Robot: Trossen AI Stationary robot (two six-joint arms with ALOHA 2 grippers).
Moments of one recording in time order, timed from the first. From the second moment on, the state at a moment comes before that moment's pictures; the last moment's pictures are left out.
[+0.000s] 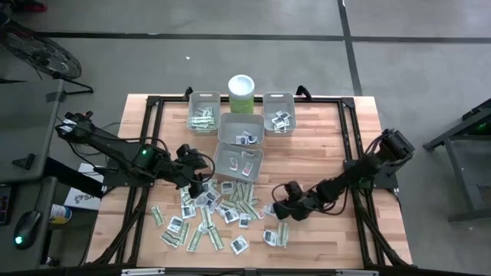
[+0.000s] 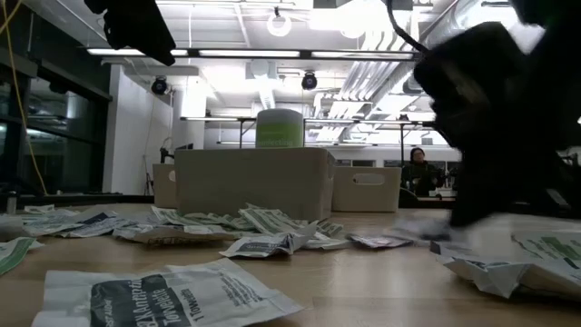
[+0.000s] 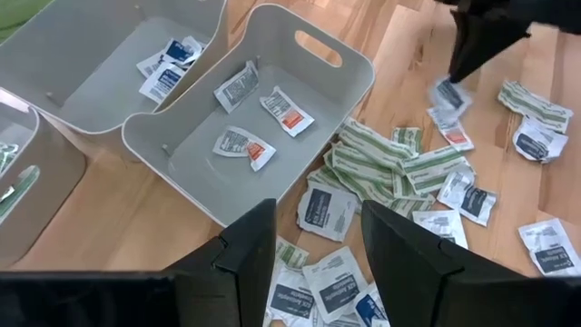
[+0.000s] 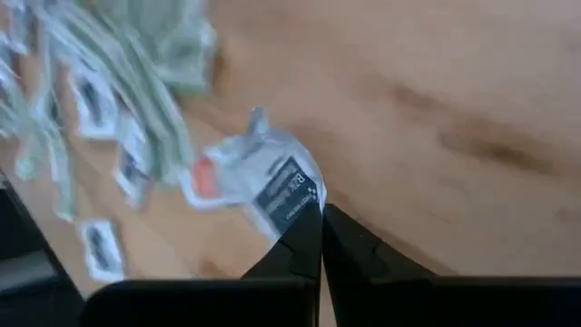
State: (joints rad) left arm -0.40 1.13 0.98 -0.74 -0.47 -0.68; right arm 0.53 1.68 0.71 0.04 0.28 1.67
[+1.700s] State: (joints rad) left arm -0.39 1.13 0.98 -0.68 -0.62 -0.78; right arm -0.30 1.56 1.30 -1.02 0.28 0.12
